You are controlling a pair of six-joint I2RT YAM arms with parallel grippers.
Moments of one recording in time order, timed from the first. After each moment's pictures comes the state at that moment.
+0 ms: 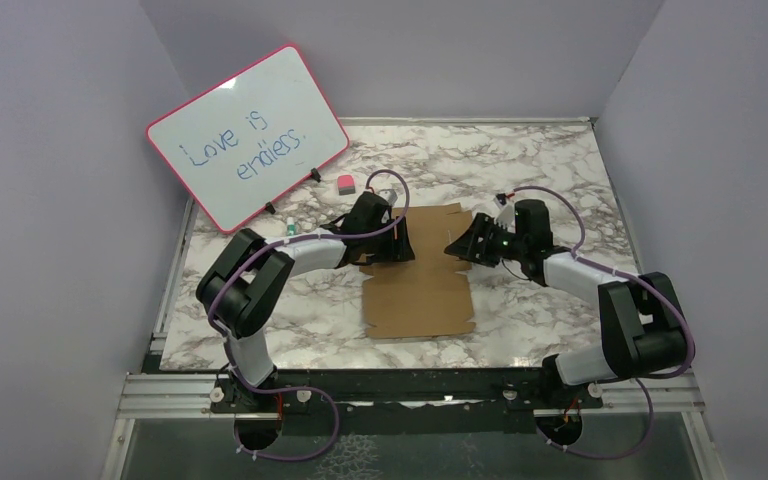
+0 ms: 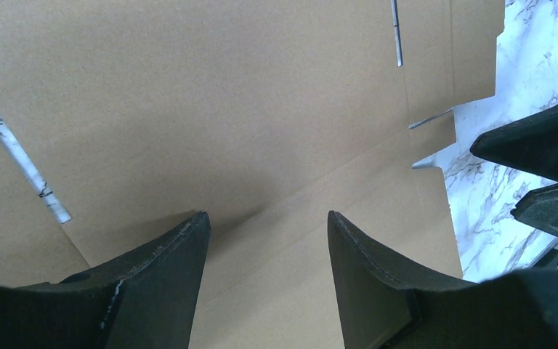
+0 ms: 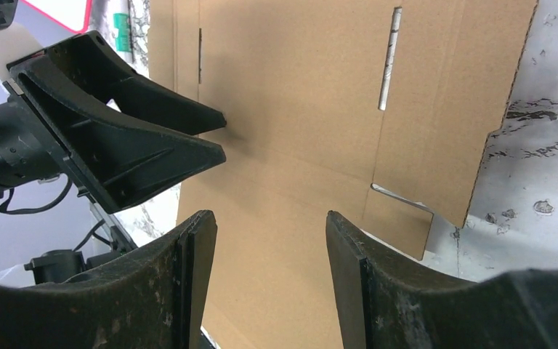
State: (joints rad) left arm -0.64 1.78 0.97 0.02 0.21 -0.61; right arm 0.22 1.44 0.59 0.19 -0.59 0.60
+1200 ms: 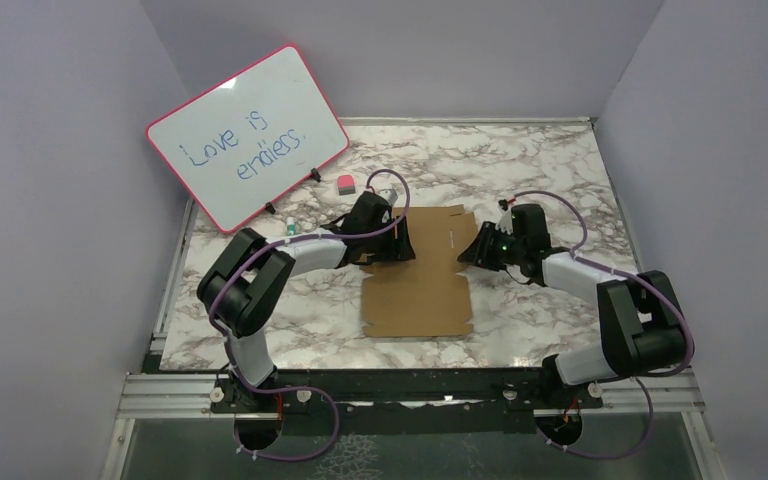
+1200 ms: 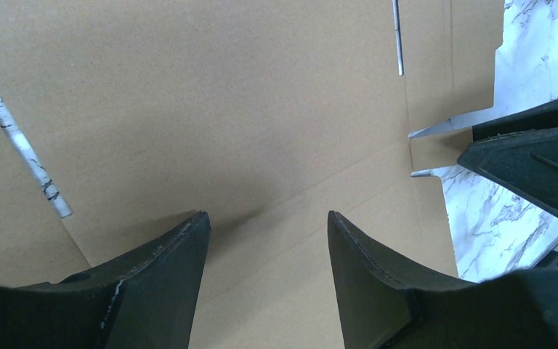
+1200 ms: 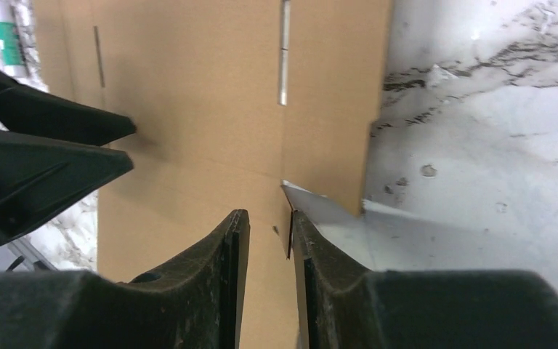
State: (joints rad) left arm -0.64 1.79 0.97 0.03 0.21 -0.61; right arm 0.22 1.45 0.58 0.09 -0.40 0.51
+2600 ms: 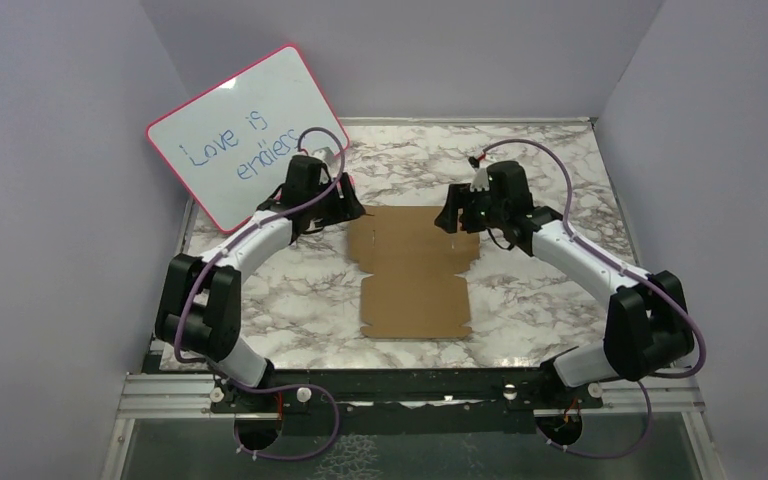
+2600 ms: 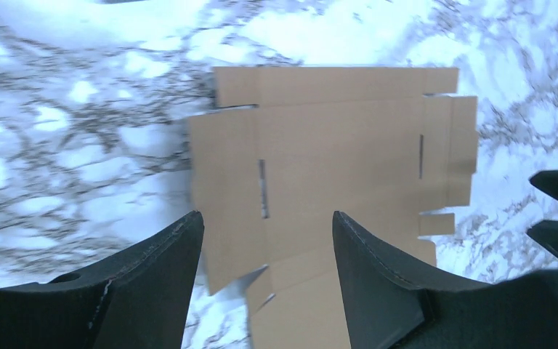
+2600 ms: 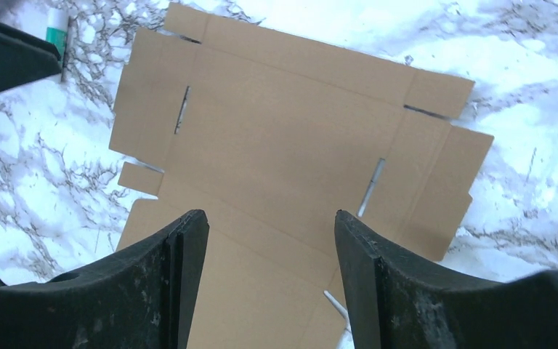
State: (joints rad) left arm -0.36 1.56 1.03 -0.14 0.23 -0.52; right arm 0.41 1.44 0.97 -0.18 -0.21 0.29
